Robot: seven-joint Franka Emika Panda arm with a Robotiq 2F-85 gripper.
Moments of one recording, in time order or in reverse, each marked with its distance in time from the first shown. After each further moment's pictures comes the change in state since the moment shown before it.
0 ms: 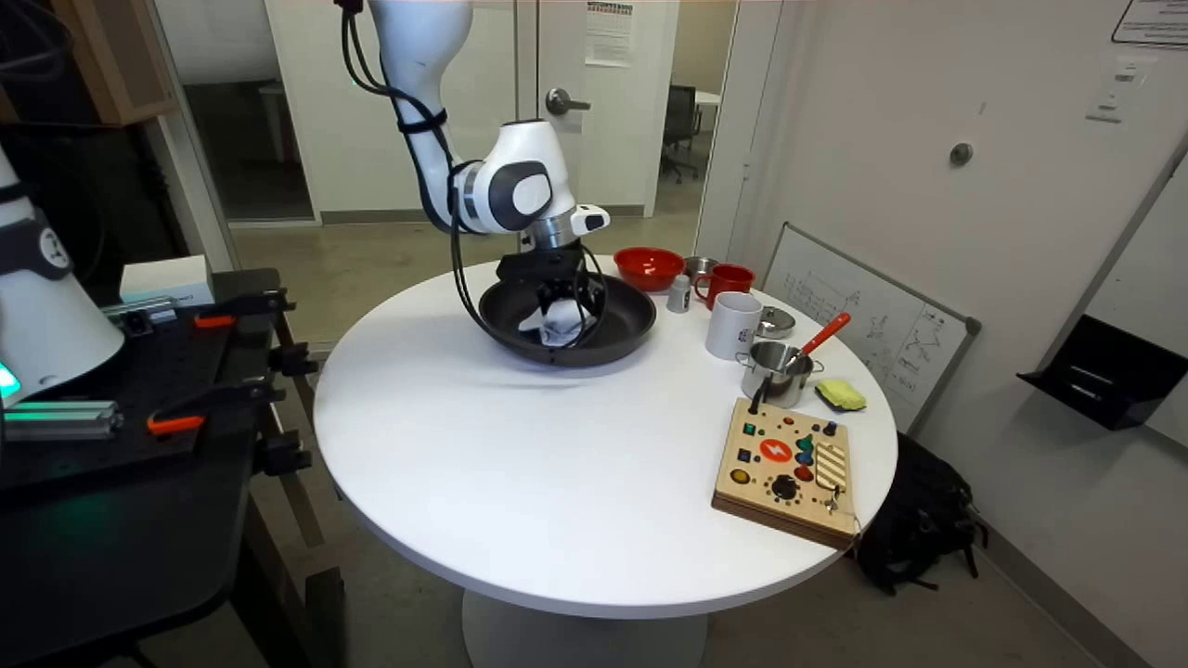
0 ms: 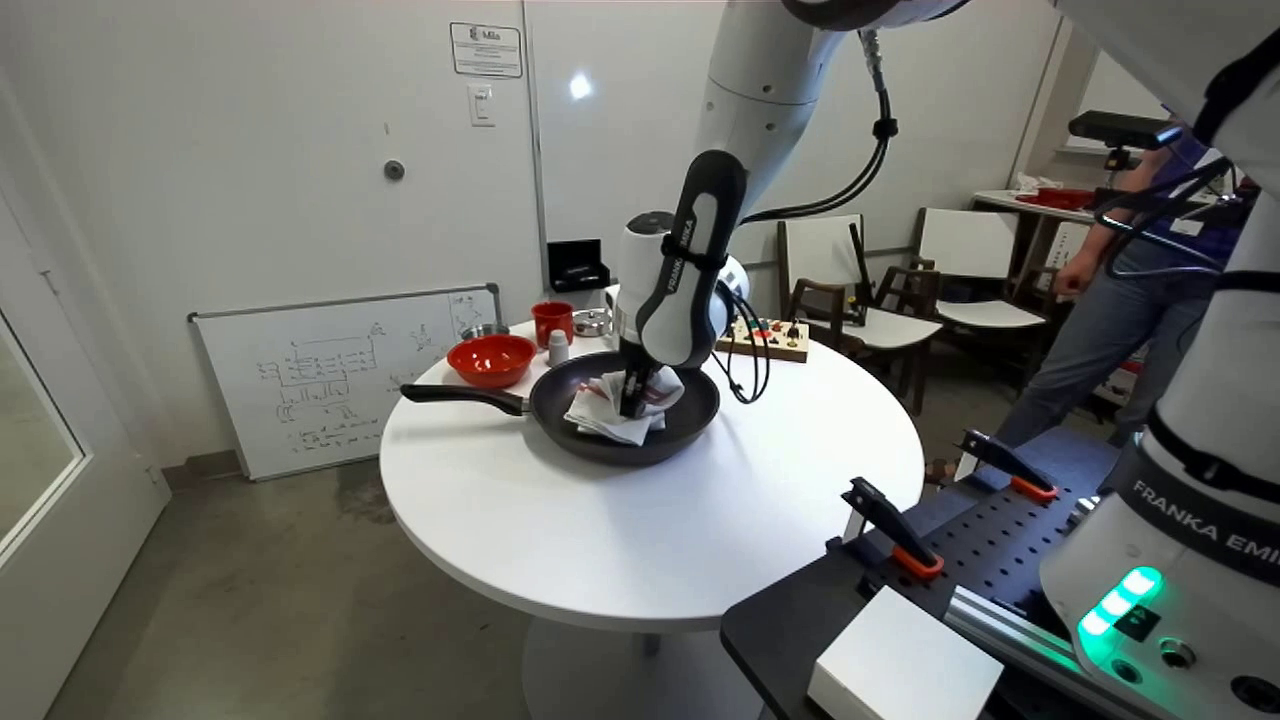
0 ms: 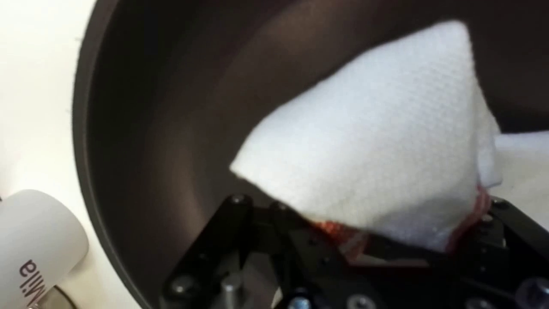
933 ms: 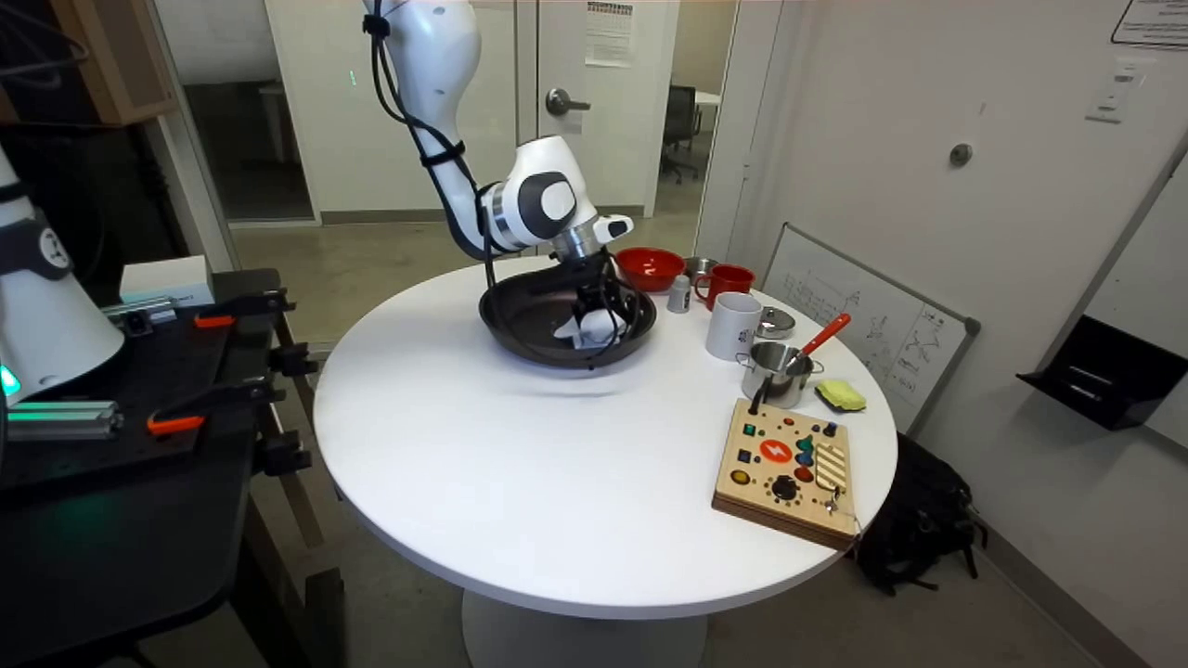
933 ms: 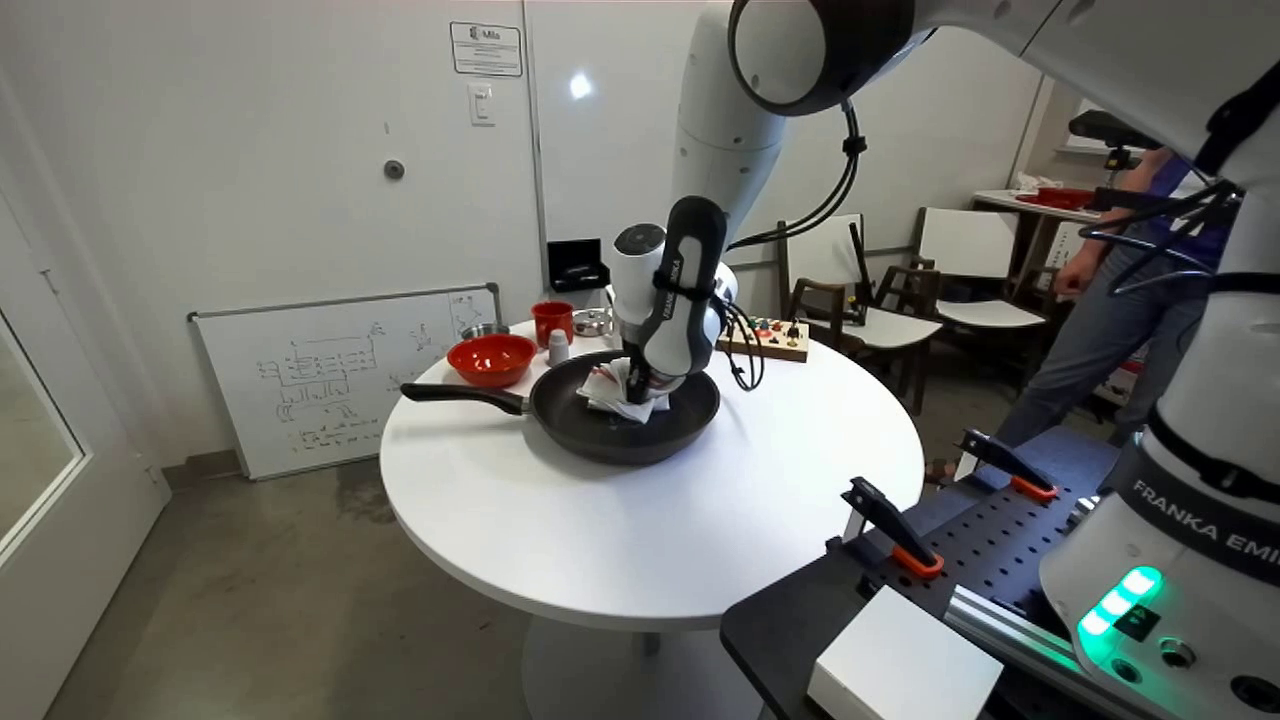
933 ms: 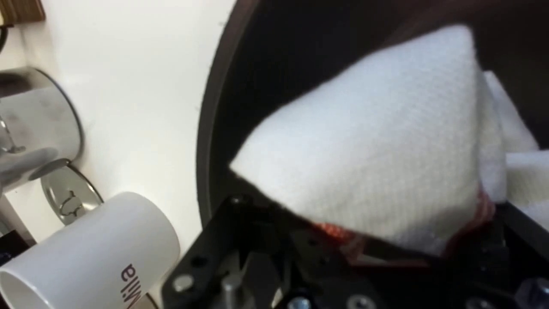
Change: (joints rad) arm 0.143 0.148 -0.212 0.162 0.008 -0.008 0.135
